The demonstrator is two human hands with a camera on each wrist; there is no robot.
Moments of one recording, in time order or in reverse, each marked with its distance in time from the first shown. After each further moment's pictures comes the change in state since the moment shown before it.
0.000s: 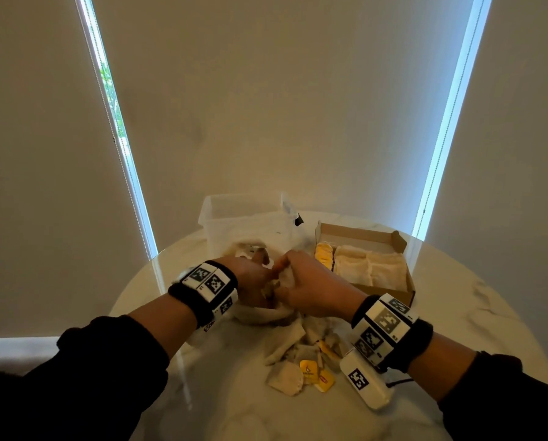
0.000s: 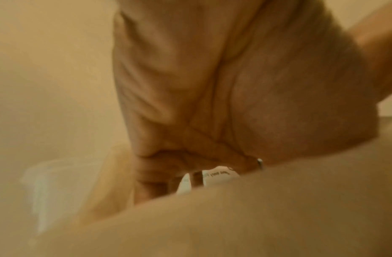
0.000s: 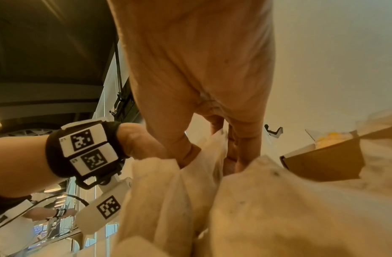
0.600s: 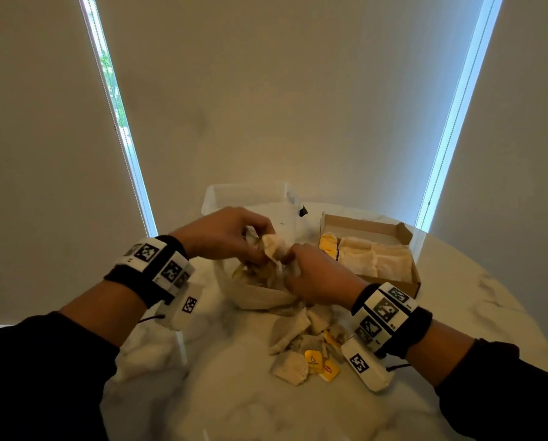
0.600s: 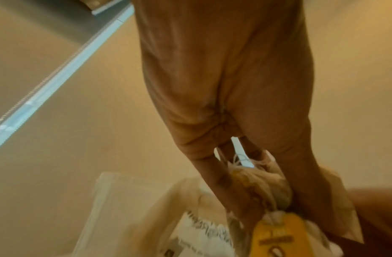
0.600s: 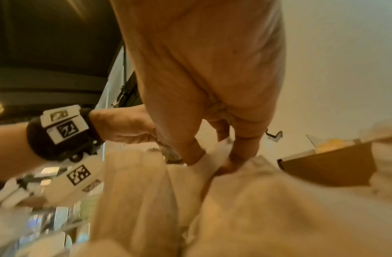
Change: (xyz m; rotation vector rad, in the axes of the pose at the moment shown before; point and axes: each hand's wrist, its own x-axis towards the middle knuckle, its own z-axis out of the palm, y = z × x) left_hand -0.055 -0.051 -0.030 -0.752 0.415 0.311; right_hand 0.010 0.006 0.002 -0.125 -0.003 0.009
